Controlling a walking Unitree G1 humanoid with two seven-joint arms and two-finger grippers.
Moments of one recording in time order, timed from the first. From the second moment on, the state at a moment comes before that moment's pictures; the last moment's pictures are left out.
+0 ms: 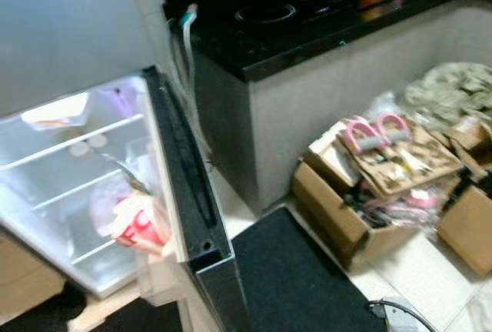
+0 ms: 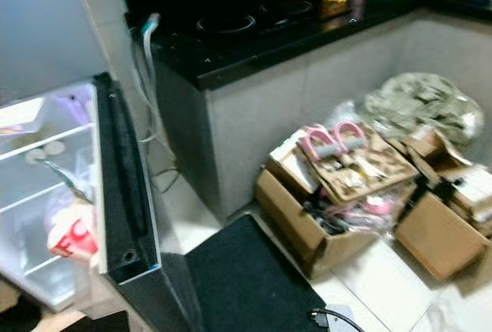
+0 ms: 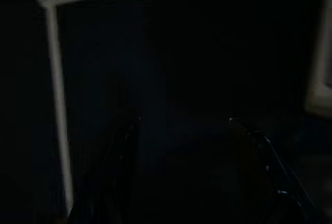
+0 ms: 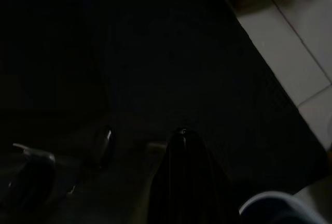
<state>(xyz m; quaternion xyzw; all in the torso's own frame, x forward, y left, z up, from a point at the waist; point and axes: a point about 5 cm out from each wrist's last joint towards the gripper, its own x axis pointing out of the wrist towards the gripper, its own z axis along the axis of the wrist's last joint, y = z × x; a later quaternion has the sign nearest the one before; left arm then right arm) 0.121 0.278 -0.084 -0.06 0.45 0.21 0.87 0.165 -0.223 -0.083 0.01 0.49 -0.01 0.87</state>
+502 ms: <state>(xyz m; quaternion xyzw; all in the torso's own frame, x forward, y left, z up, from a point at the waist) 0.168 0.266 -0.071 -0.06 0.41 0.18 0.89 0.165 -0.223 -0.084 0.00 0.48 -0.03 0.87</state>
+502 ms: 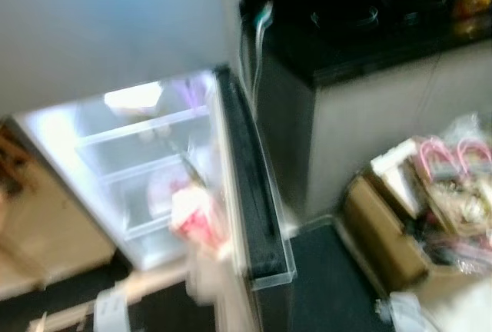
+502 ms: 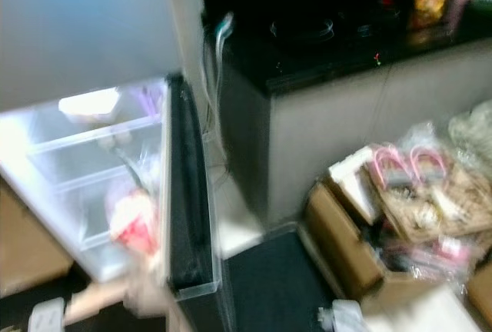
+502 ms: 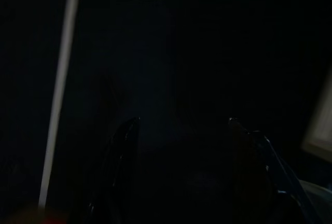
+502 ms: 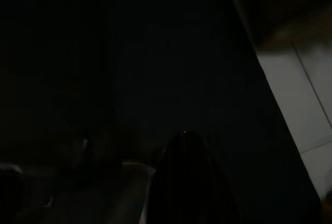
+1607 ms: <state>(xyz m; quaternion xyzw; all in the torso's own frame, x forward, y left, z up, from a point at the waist) 0.161 0.249 -0.078 -0.04 0.42 0.12 0.90 0.161 -0.247 -0.080 0.00 0.48 -0.09 0.87</state>
